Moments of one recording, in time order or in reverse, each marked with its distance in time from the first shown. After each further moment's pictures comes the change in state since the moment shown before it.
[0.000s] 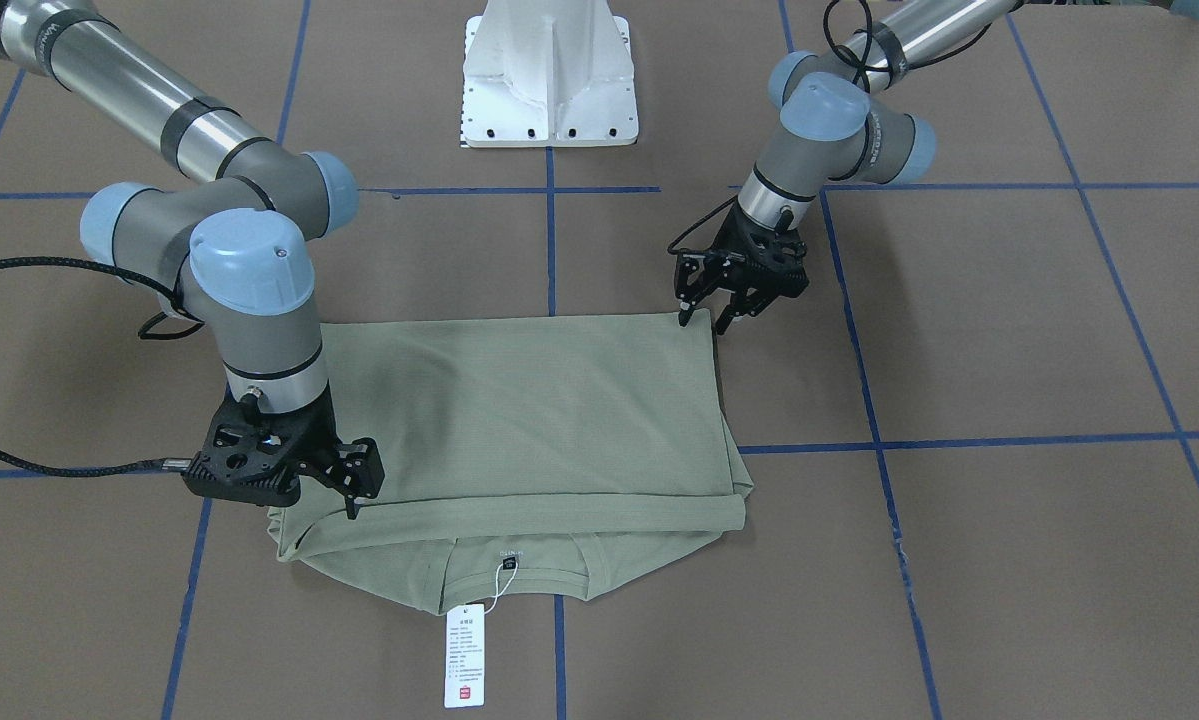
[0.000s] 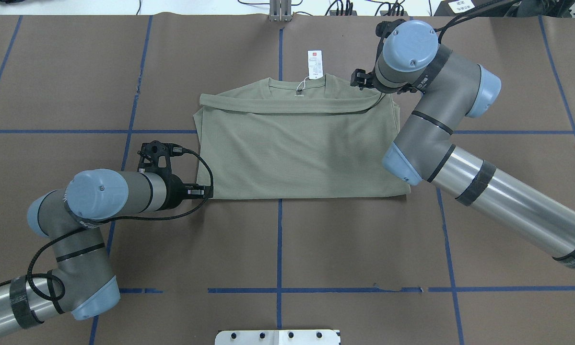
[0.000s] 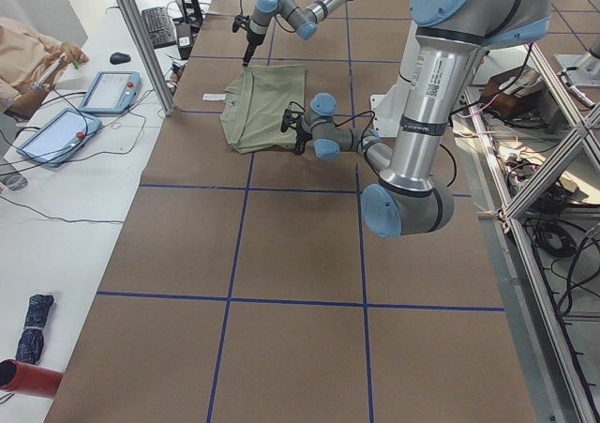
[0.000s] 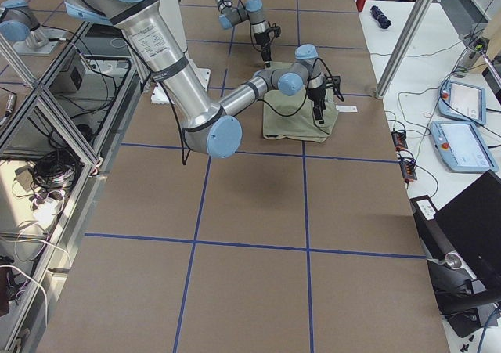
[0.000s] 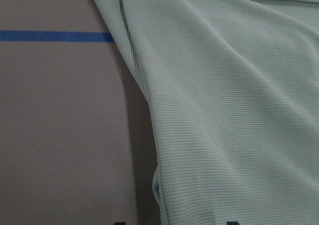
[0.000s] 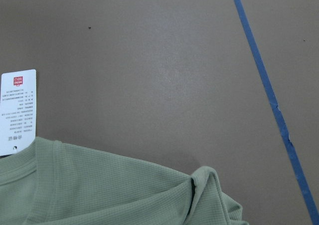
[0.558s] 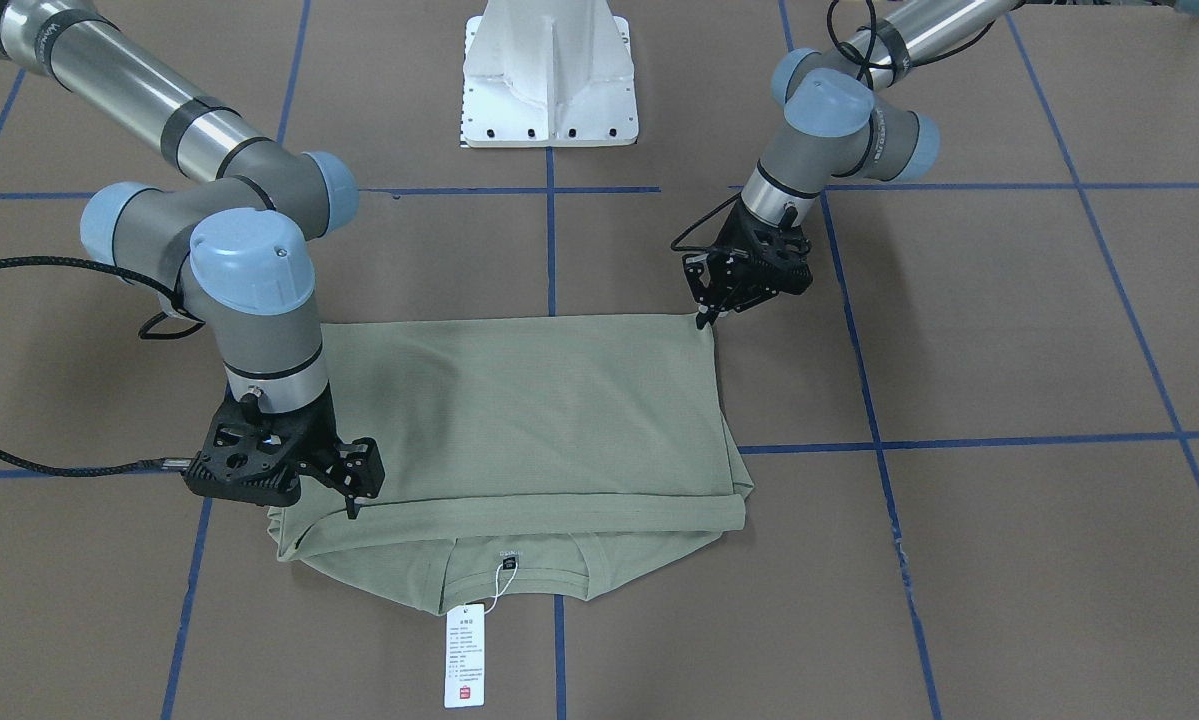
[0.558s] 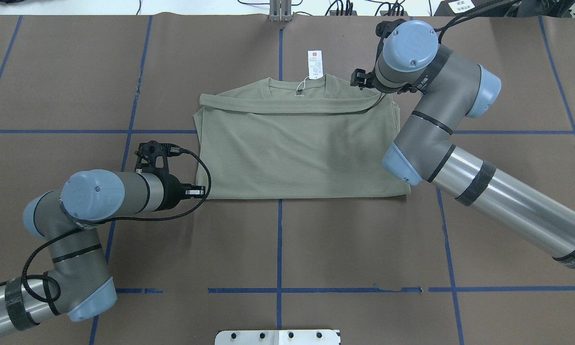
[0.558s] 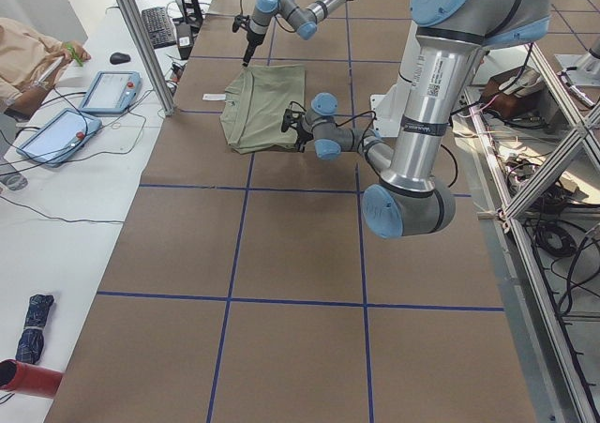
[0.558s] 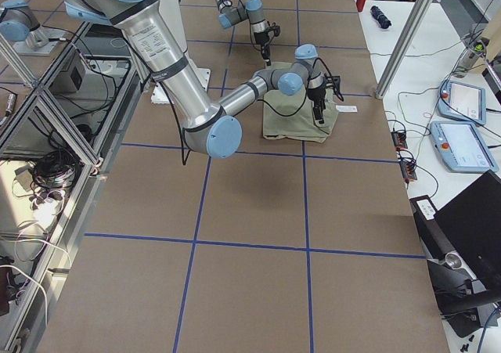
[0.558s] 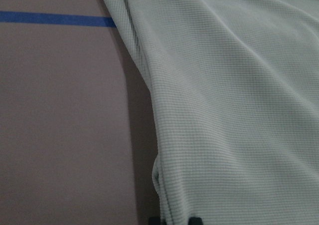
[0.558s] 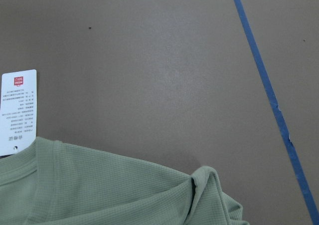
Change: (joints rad) left arm -0.004 0.017 -0.021 0.001 0.000 0.006; right arm 0.000 0.000 0.000 0.000 -0.001 0.002
